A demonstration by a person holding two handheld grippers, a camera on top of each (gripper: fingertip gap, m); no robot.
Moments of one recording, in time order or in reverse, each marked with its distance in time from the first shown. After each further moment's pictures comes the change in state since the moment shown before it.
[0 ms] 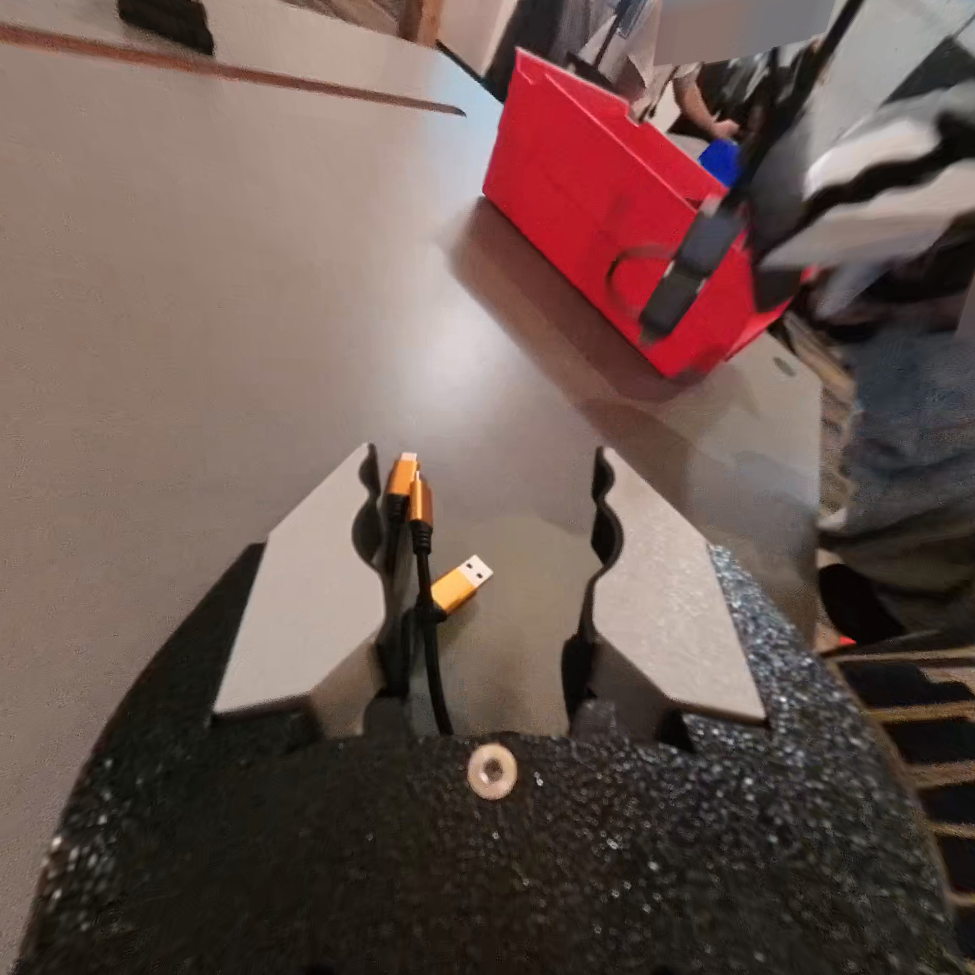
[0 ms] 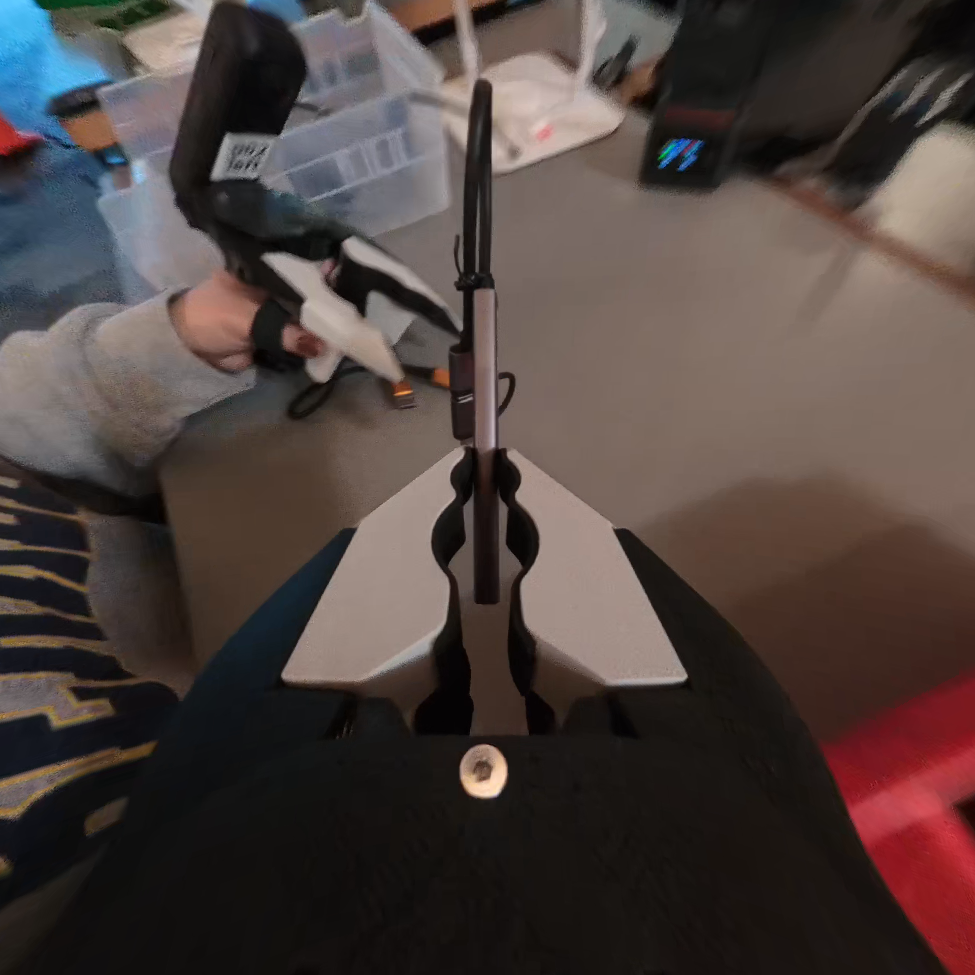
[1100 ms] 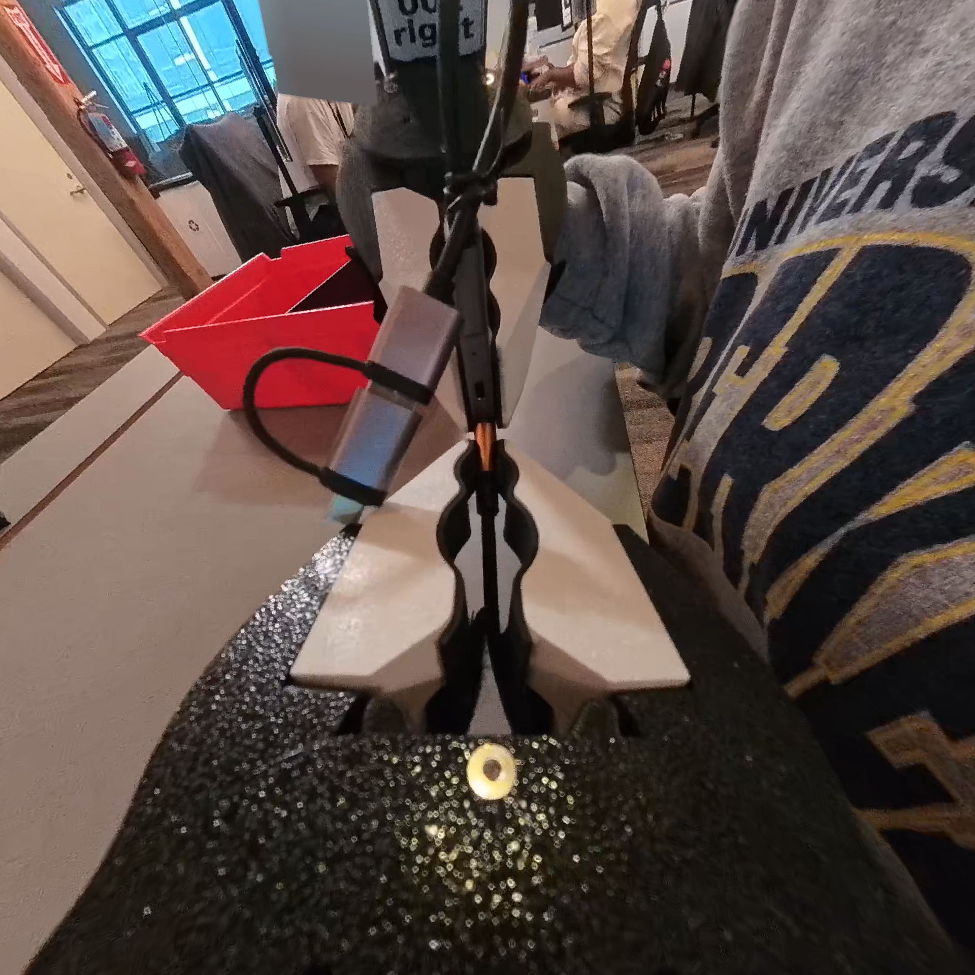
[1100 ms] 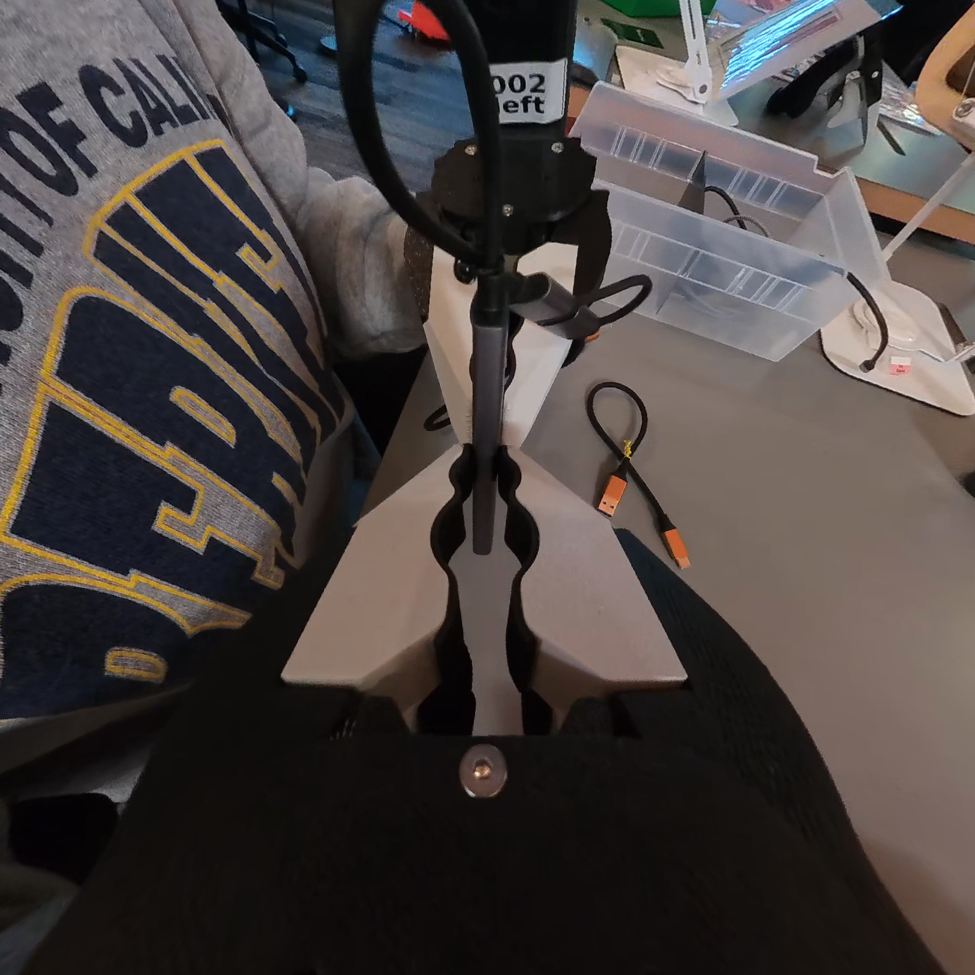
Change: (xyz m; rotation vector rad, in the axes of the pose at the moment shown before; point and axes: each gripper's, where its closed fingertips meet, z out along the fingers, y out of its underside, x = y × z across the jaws) left arm 0.174 0.025 -0.034 0.082 0.344 0.784; right arm -0.149 0.020 -0.007 0.077 -0.545 -0.555
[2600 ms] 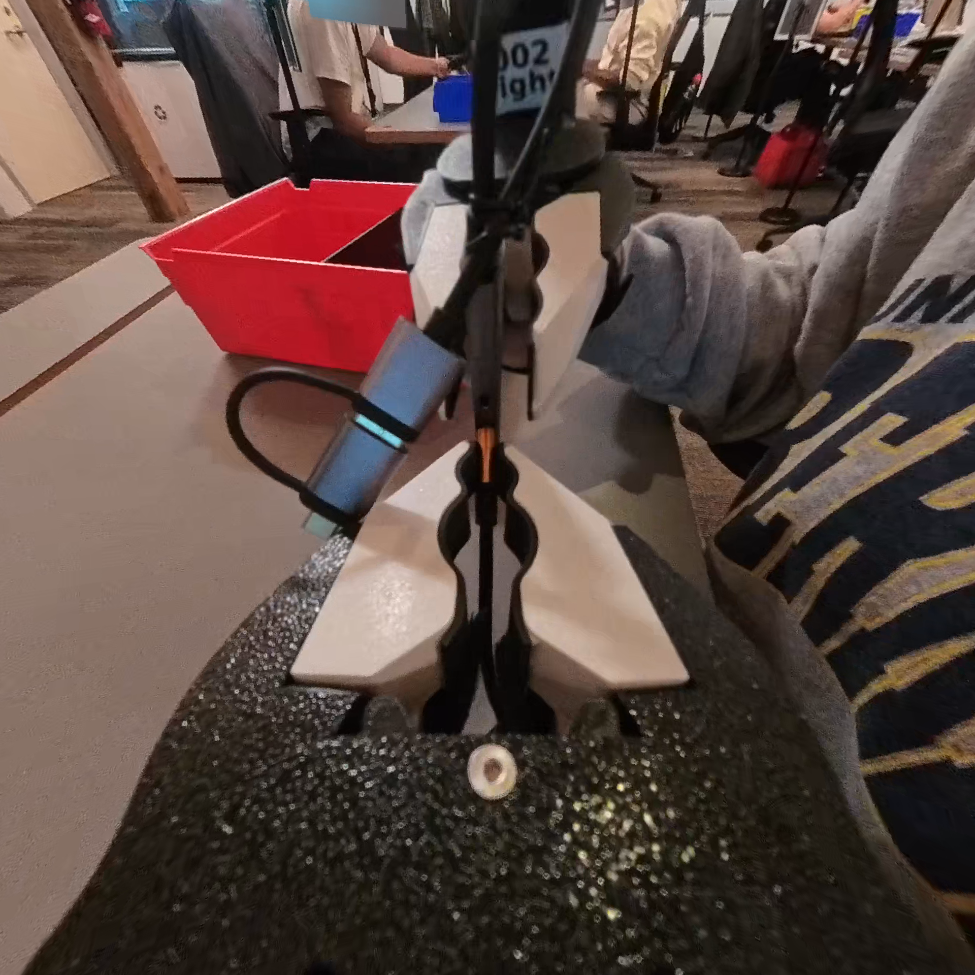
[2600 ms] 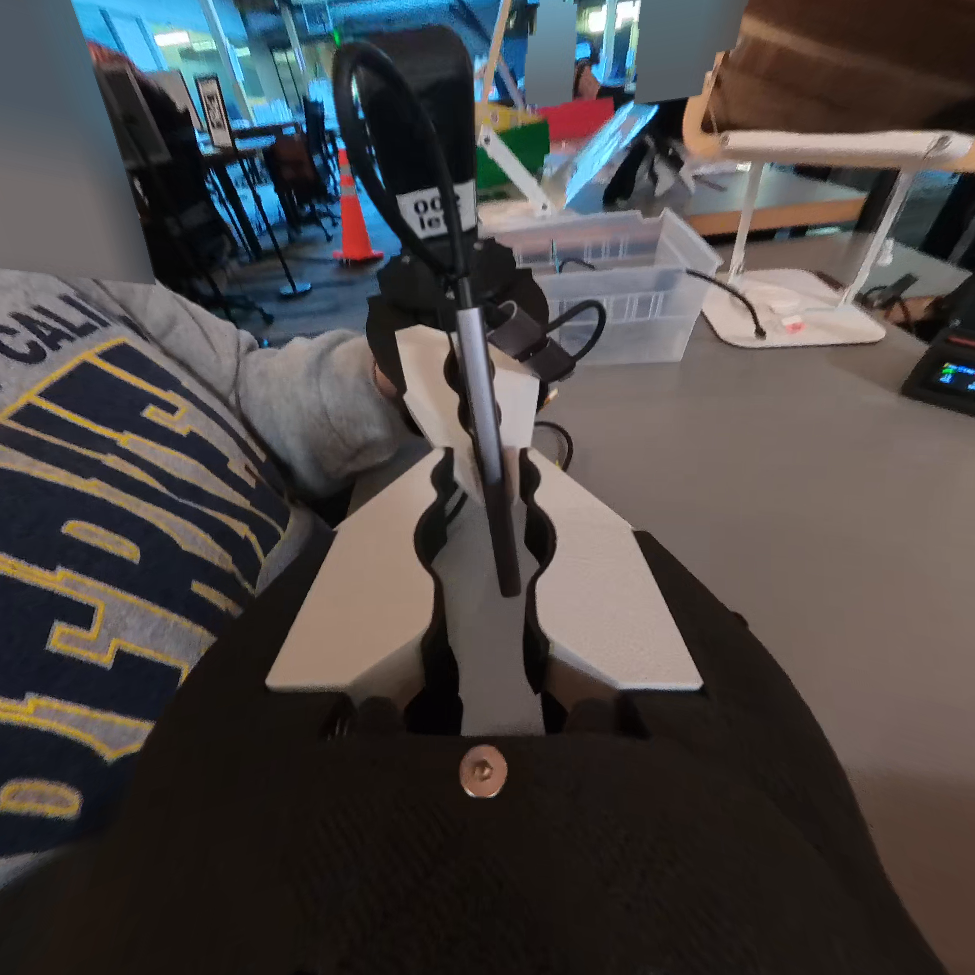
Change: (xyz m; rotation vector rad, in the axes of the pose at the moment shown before) left arm -0.055 0.006 0.021 -0.053 0.015 -0.204; right arm 0.058 0.004 -0.023 0.263 0.127 0.317
